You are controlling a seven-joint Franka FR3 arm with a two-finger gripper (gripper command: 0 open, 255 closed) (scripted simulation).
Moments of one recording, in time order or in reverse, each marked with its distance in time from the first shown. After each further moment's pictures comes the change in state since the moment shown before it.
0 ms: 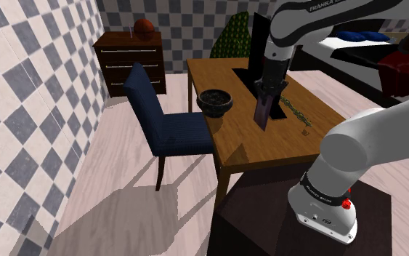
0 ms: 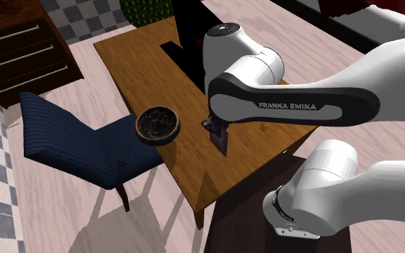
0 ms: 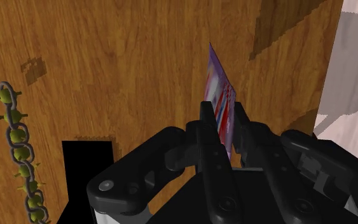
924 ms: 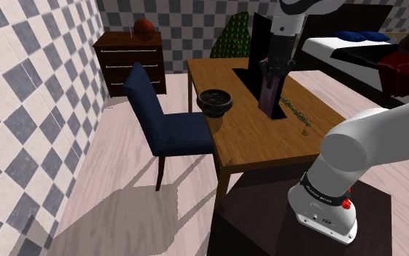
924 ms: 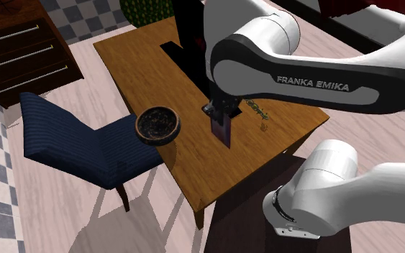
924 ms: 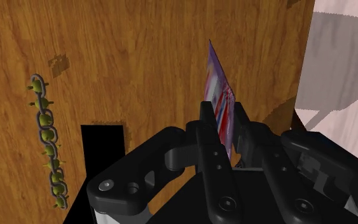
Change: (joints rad) arm 0.002 -0.048 0.009 0.160 0.004 -0.207 0.009
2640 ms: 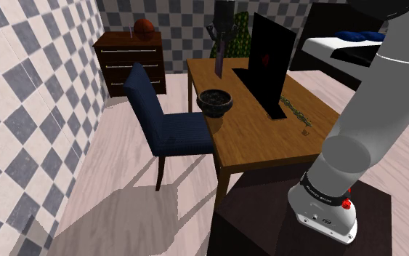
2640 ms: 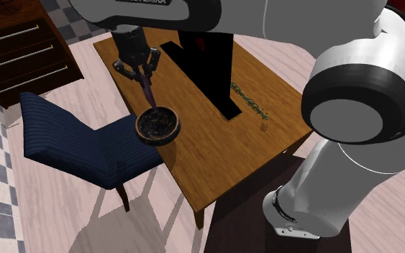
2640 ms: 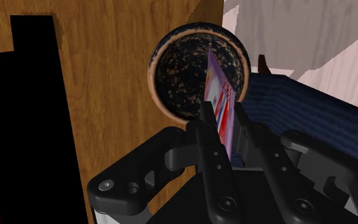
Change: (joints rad) arm 0.061 0.781 0.056 0.919 0.064 -0.136 0.090
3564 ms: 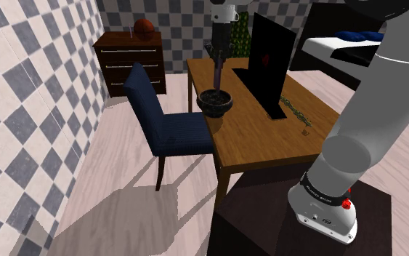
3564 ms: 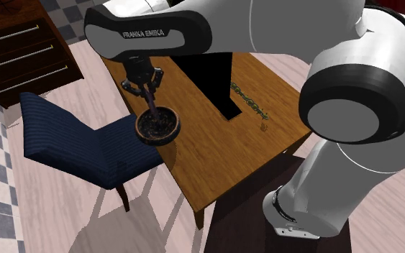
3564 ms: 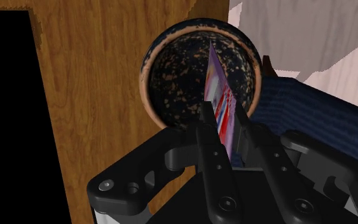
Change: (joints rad) arm 0.002 0.010 0.001 -0.167 0.002 0.176 -0.008
